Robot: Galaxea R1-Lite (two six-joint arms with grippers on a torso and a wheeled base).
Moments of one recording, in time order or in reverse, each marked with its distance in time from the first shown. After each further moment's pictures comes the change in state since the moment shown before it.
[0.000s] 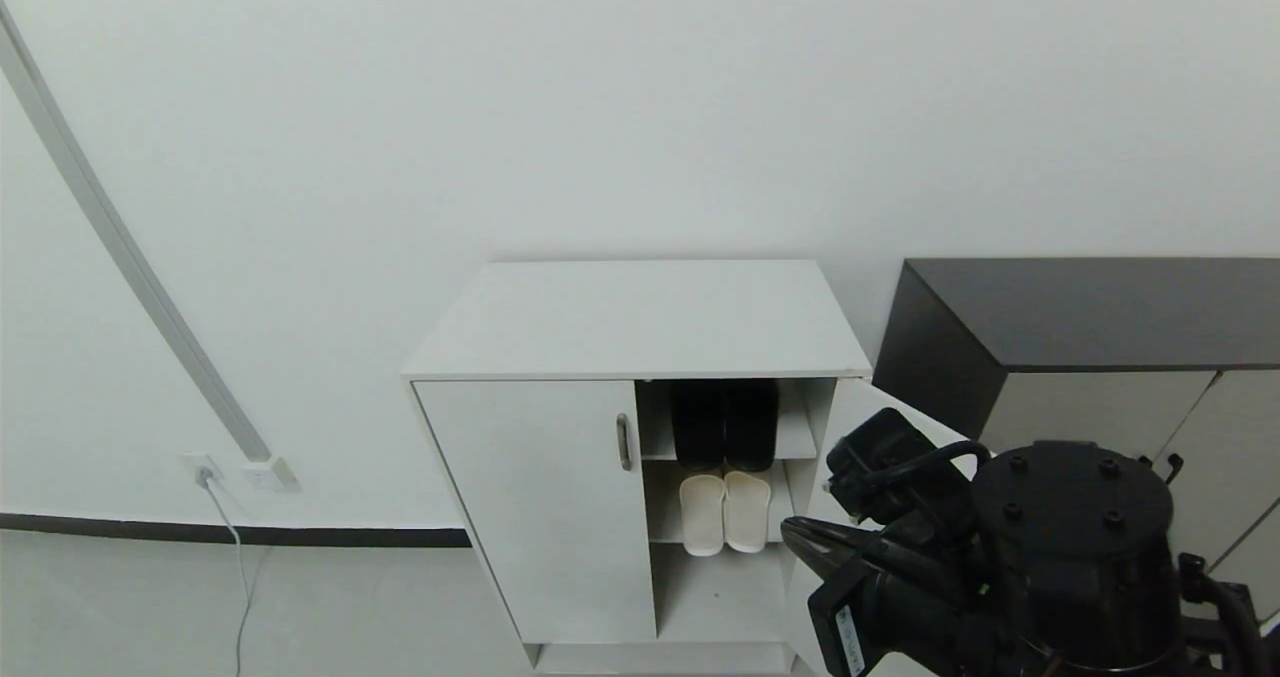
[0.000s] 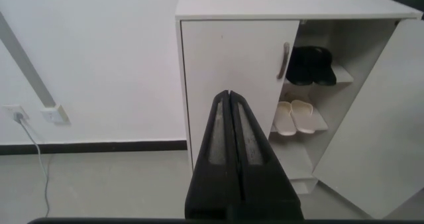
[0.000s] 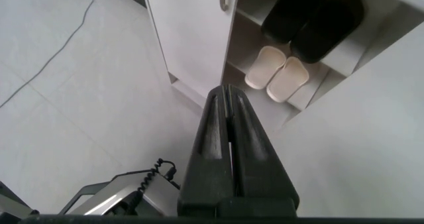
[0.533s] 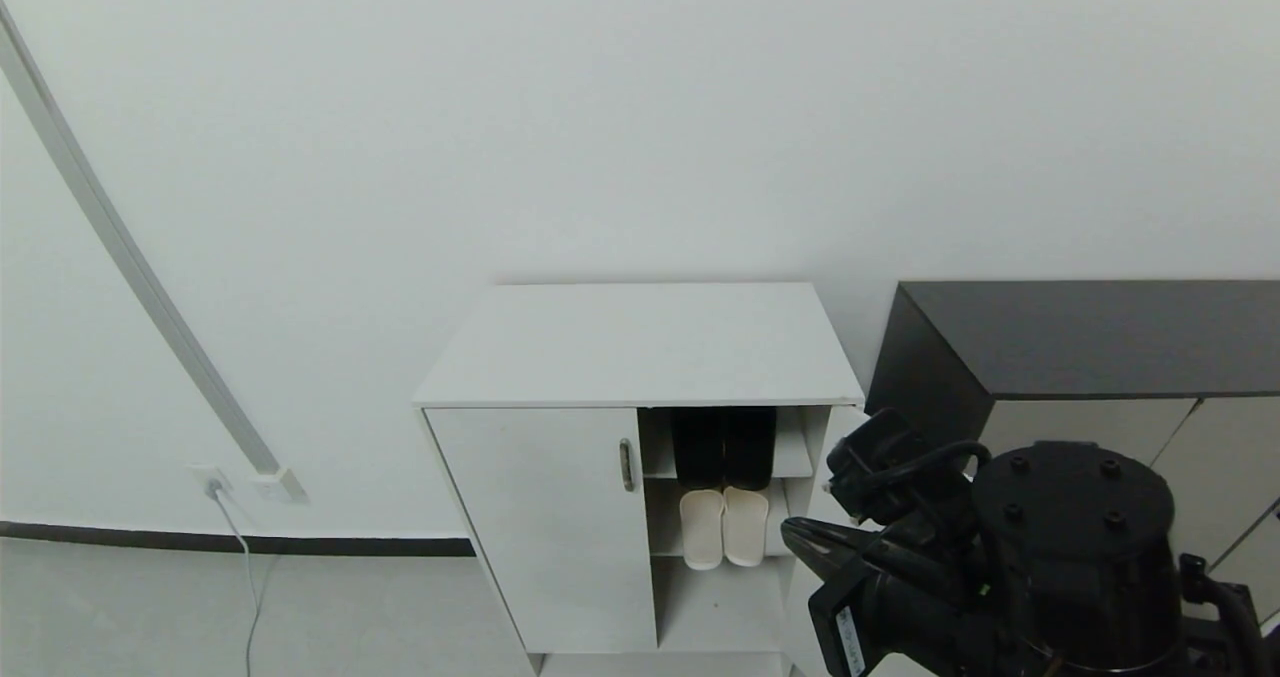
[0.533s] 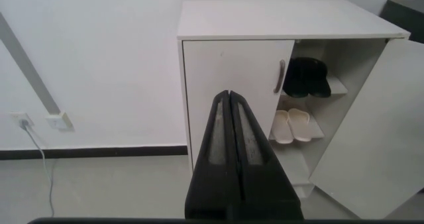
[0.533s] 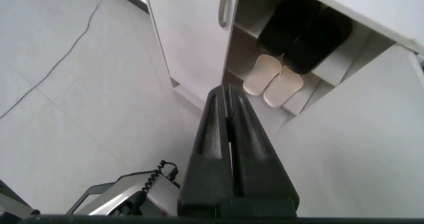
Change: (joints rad) left arm 0.001 0.000 0.000 0.000 0.000 0.000; right arm 0.000 -0.001 0.003 -0.002 0.002 0.001
